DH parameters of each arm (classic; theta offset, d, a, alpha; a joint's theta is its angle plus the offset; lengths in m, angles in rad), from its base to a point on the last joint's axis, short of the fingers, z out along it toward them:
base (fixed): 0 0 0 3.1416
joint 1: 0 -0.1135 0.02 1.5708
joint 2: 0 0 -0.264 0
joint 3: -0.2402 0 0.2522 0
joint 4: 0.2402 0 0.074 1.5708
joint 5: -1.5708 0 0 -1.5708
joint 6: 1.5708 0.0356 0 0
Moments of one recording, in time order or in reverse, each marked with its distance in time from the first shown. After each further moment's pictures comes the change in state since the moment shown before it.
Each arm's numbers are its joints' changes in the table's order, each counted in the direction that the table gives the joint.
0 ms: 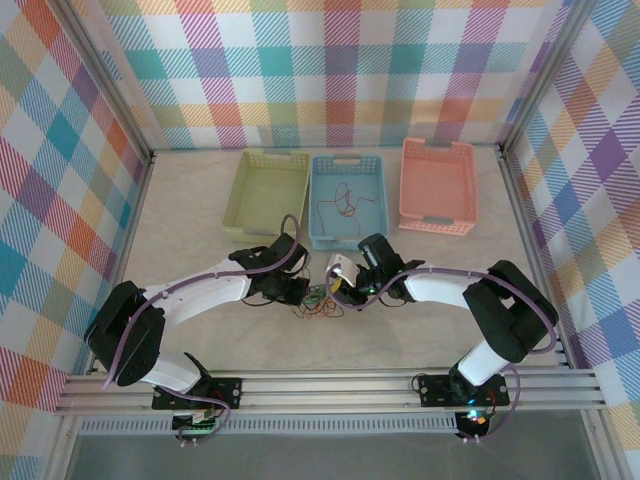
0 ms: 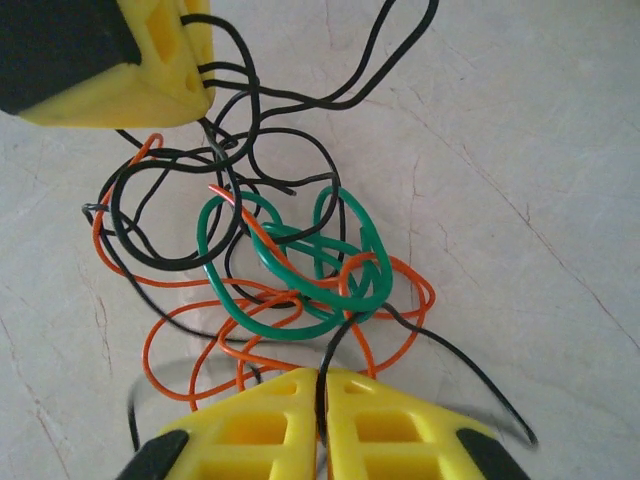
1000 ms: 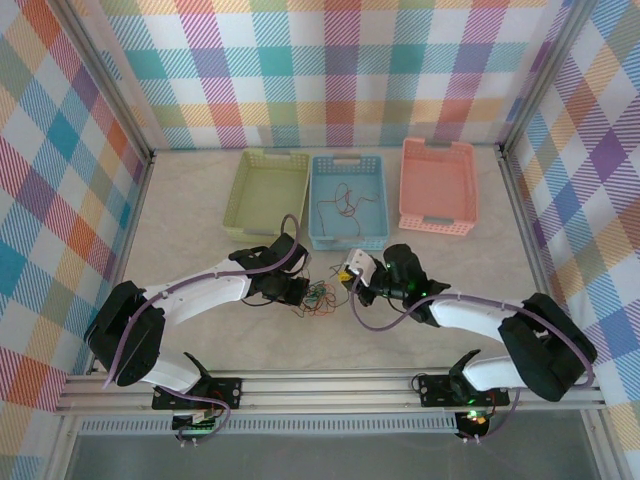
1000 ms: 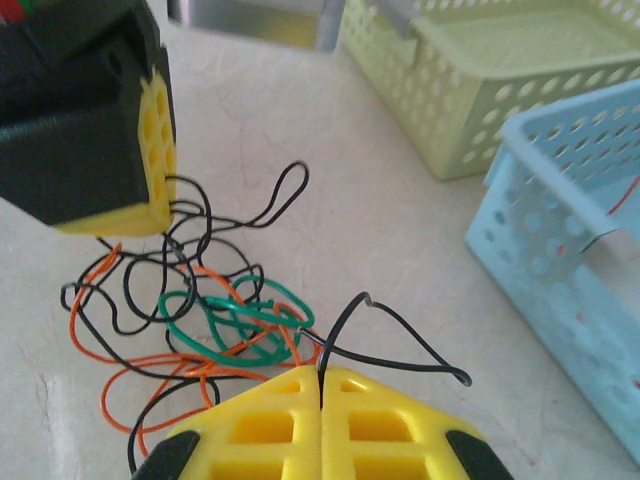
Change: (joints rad) left arm 0.000 0.000 0.000 0.000 0.000 0.000; right arm 0.016 -0.267 0.251 -0.396 -0.153 0.068
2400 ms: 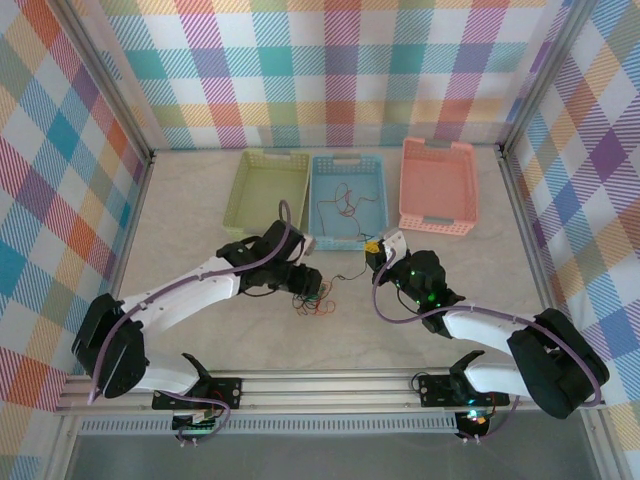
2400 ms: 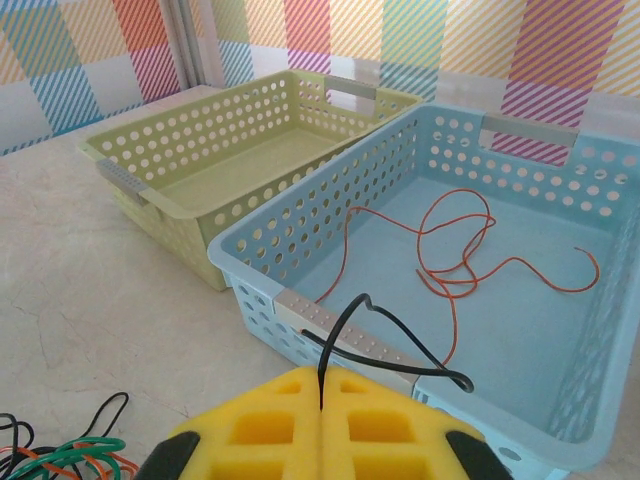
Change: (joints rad) left arm 0.006 -0.082 -0.105 -0.002 -0.081 0.002; right arm 0.087 -0.085 0.132 -0.327 -0.288 0.301
